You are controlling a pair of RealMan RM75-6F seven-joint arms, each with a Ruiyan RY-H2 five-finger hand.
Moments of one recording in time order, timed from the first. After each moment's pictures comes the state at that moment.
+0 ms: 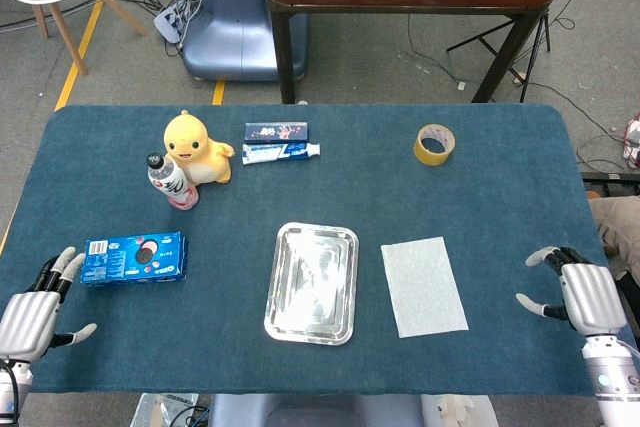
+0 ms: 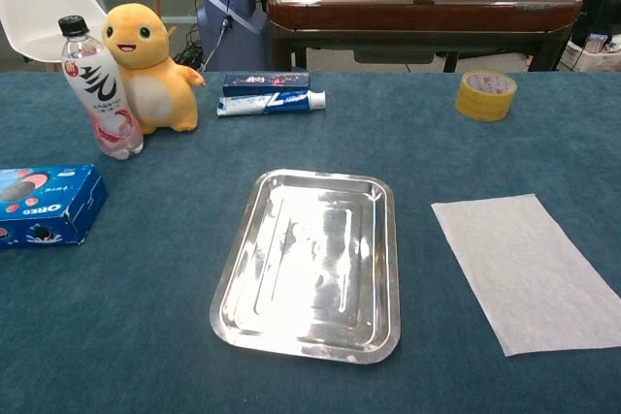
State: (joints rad) left arm -0.11 -1.14 -0.01 -1.59 1.48 1.41 0.06; right arm 0.10 -1.12 0.08 -1.67 -1.43 1.39 0.00
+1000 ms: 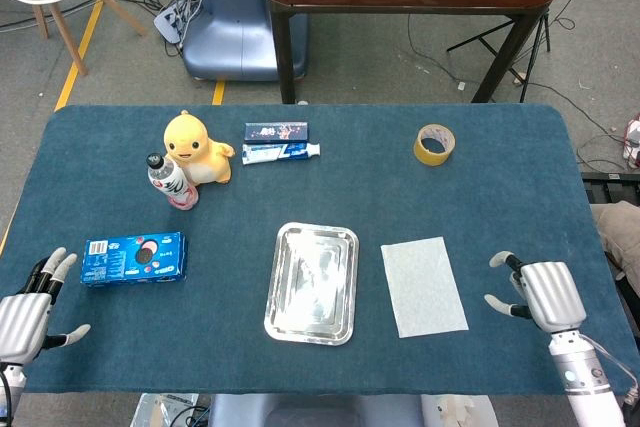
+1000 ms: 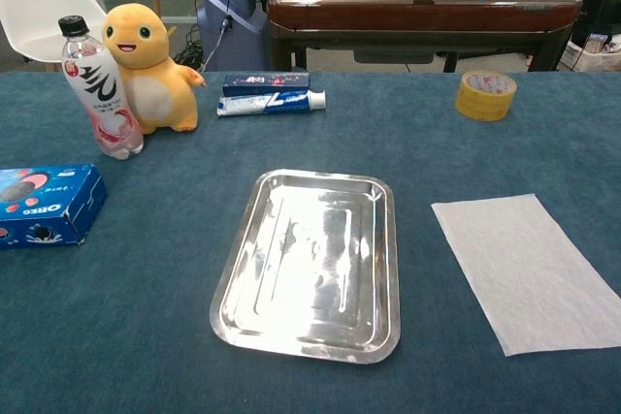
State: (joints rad) left arm -0.10 -1.12 -0.01 -1.60 1.47 1.43 0.05; right arm 0.16 -1.22 0.05 -1.63 -1.55 1.39 -0.09
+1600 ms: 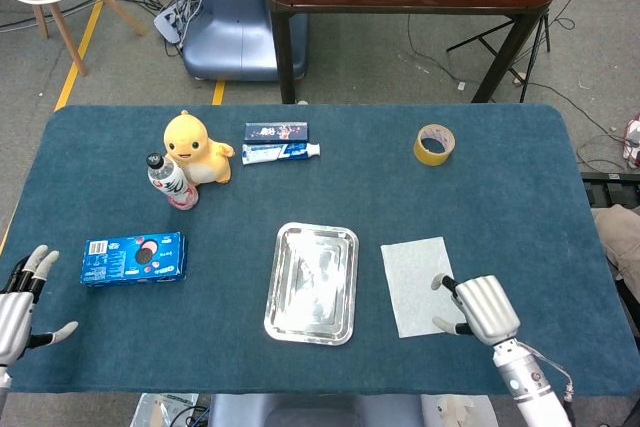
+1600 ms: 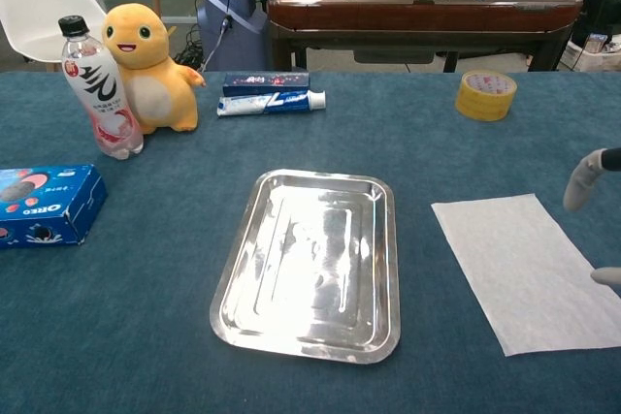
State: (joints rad) left arm -0.08 -1.09 -0.03 -1.60 1.44 1.45 0.00; right arm 0.21 -1.36 -0.01 -1.67 -1.60 1.30 -0.23
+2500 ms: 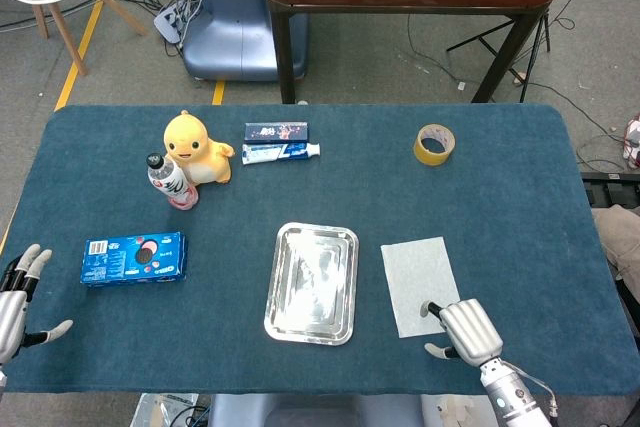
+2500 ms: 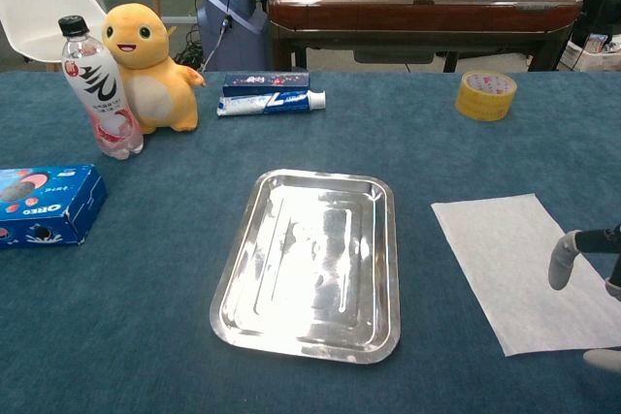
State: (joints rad) left arm -0.08 -1.09 -0.04 -1.59 1.42 1.44 -0.01; right arm 0.19 -1.44 -0.09 -1.58 -1.61 1.26 -0.27
